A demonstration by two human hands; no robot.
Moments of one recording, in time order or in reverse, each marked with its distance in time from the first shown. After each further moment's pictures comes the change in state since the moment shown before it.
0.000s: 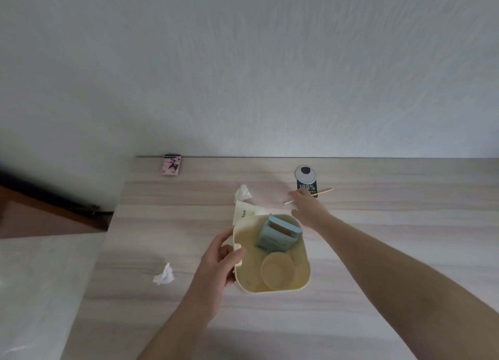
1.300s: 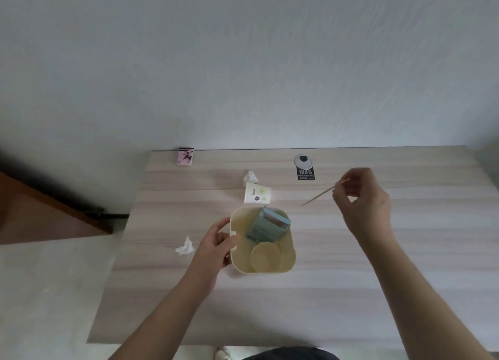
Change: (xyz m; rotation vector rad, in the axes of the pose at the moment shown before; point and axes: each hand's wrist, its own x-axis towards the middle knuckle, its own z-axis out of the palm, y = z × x) left_hand -0.061 -0.011 -0.051 0.079 0.011 0.076; right_hand -0.239 -0.073 -0.066 0.499 0.915 -0.118
